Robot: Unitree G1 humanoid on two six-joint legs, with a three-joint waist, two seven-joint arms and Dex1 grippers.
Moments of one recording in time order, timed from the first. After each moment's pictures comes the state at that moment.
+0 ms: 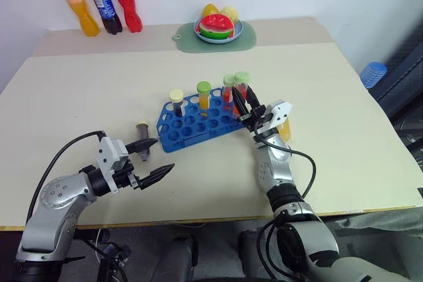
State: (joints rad) left arm 0.08 0.63 0.17 -0.32 -0.49 0.19 -0.94; right arm -0.61 0.04 -0.11 0.74 0.24 -0.62 0.56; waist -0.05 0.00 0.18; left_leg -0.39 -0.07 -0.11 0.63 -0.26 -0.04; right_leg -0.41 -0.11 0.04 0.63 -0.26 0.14
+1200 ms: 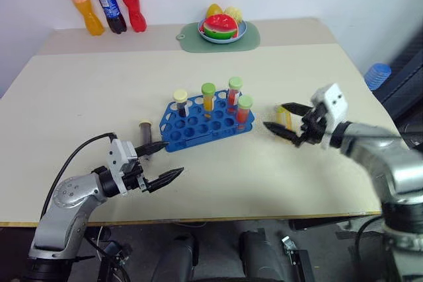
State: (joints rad) left arm 0.05 0.59 0.11 -0.29 -0.52 0.19 -1.01; right arm -0.48 -0.75 -0.14 -0.25 0.51 0.95 0.69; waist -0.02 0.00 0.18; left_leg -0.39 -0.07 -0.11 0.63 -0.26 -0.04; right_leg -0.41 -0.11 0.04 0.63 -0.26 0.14
